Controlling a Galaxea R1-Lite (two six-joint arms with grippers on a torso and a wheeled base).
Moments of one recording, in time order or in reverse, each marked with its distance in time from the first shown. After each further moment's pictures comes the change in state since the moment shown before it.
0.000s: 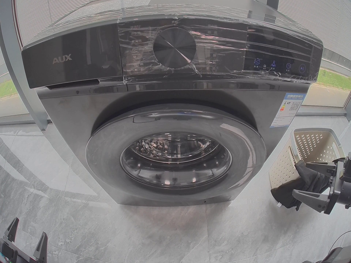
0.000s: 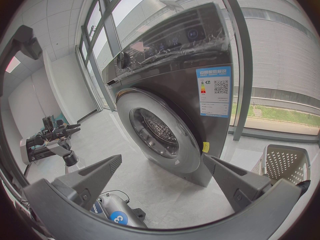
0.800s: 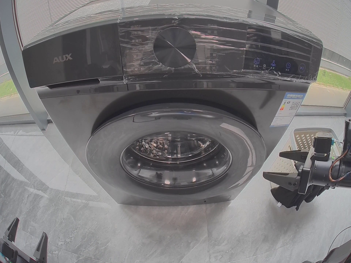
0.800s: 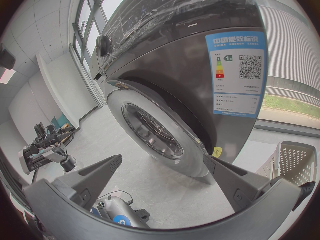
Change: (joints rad) left arm 0.001 0.000 0.000 -0.001 -0.005 -0.002; right arm 0.109 0.330 -0.170 -0.056 -0.078 0.047
